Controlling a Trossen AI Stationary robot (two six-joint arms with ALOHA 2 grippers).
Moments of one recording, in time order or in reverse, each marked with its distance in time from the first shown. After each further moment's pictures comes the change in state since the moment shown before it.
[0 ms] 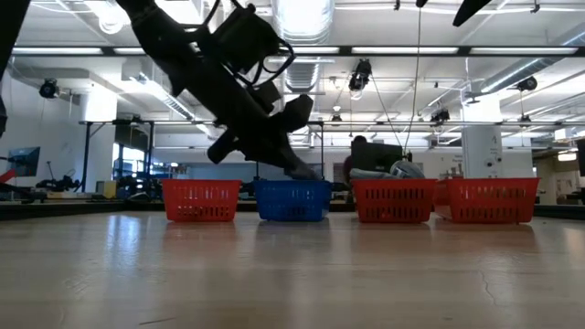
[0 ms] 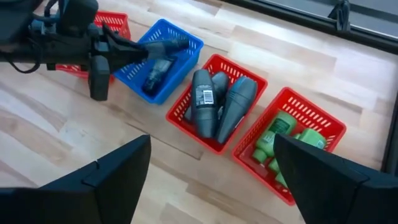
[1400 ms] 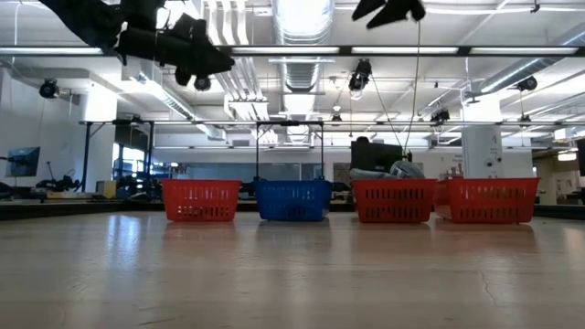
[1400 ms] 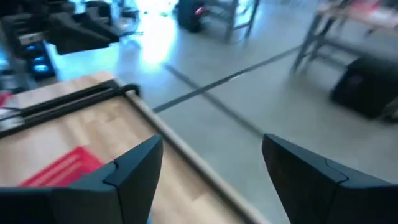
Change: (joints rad) left arm 0.803 -0.643 -0.138 0.141 0.954 0.618; right arm -0.745 -0.226 -0.223 1.043 -0.299 -1.448
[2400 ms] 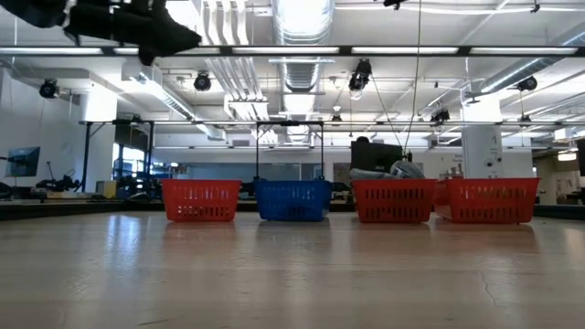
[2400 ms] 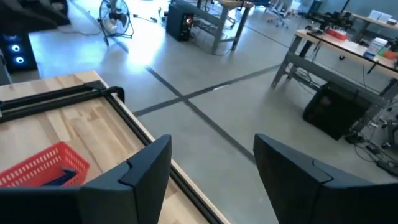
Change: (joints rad) left arm -0.002 -0.323 -0.120 -0.110 -0.058 0.059; right arm 0.045 -0.086 0.104 -0.159 0.117 -0.114
